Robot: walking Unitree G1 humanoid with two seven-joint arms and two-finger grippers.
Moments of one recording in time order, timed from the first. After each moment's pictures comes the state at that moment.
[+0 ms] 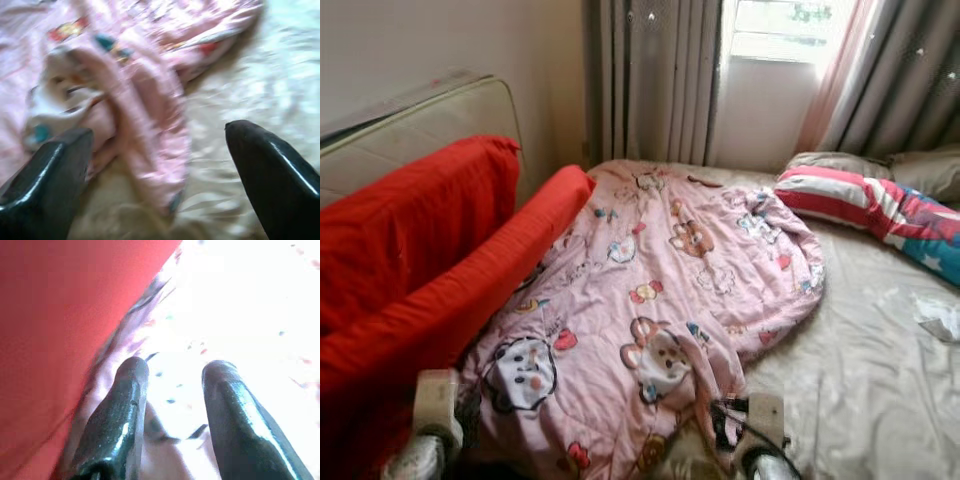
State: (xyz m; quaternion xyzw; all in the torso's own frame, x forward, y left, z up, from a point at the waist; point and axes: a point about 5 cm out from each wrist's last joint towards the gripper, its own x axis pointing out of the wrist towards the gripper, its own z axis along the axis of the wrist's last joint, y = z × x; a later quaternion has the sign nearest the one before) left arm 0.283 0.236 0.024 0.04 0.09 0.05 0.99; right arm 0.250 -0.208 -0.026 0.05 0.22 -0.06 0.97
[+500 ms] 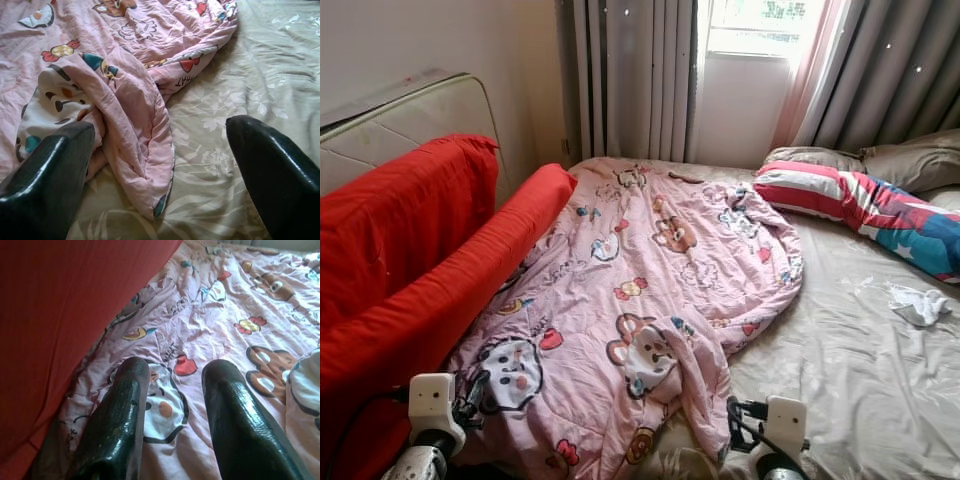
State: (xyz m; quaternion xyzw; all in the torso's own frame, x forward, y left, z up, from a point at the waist) left arm 0.266 0.233 0.027 0.02 0.05 0.04 1.00; right arm 0.247 -0.201 -0.023 0.06 0.17 -0.06 0.98
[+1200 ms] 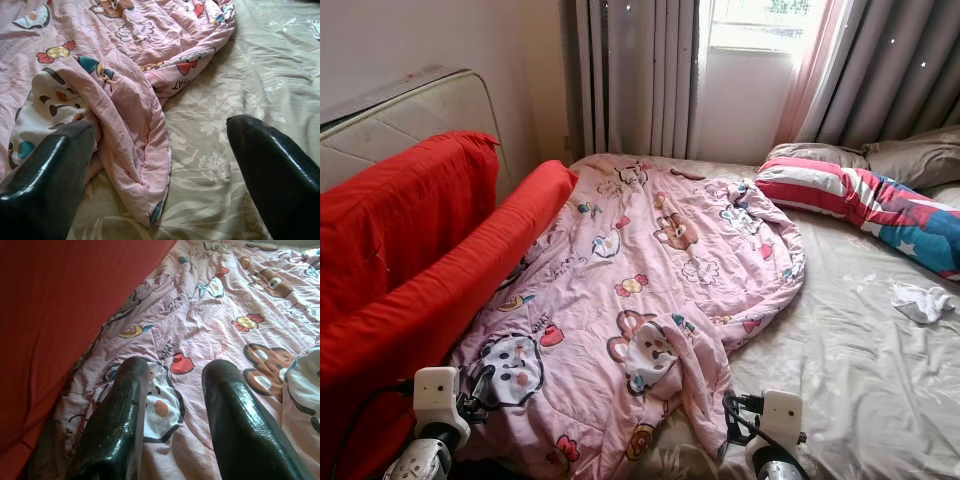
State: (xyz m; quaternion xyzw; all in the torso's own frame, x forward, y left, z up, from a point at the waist) left arm 0.269 0.230 0.030 0.01 0.05 0.04 1.00; right arm 0.253 -0.203 -0.018 0.06 0.17 -0.07 0.98
